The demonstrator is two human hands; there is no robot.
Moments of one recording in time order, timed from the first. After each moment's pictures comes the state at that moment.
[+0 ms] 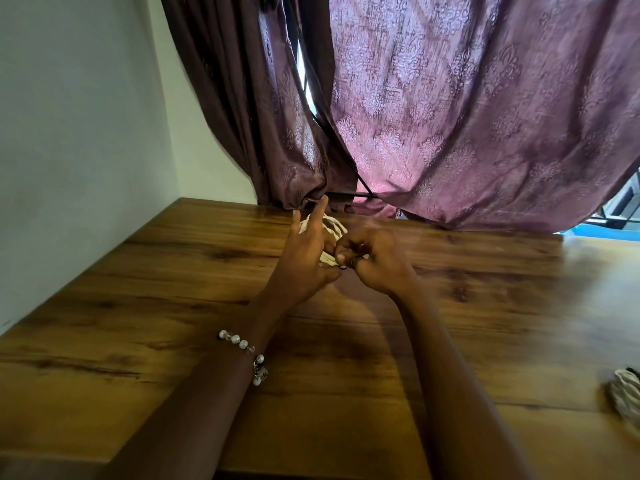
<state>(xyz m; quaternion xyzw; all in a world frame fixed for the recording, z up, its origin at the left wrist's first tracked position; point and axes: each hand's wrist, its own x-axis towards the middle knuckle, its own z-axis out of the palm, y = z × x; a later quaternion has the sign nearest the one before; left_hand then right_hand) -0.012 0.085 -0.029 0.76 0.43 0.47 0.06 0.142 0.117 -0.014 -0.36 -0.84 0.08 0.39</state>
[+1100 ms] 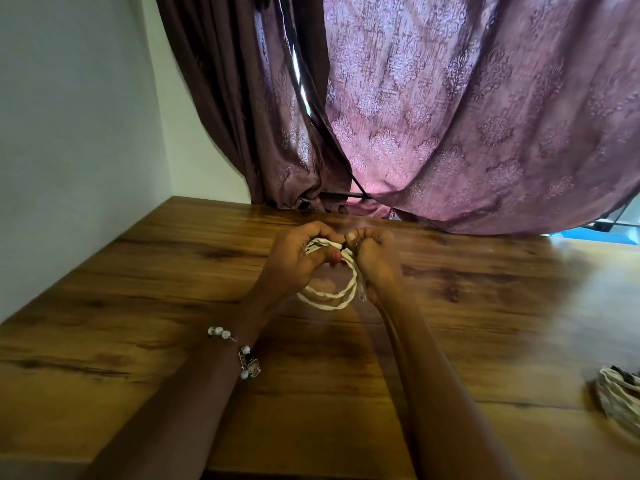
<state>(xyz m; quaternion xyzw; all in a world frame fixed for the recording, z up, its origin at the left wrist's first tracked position) -0.013 0.074 -0.019 0.70 0.36 0.57 0.22 0.123 0.104 -0.012 -0.50 -0.54 0.39 0.56</state>
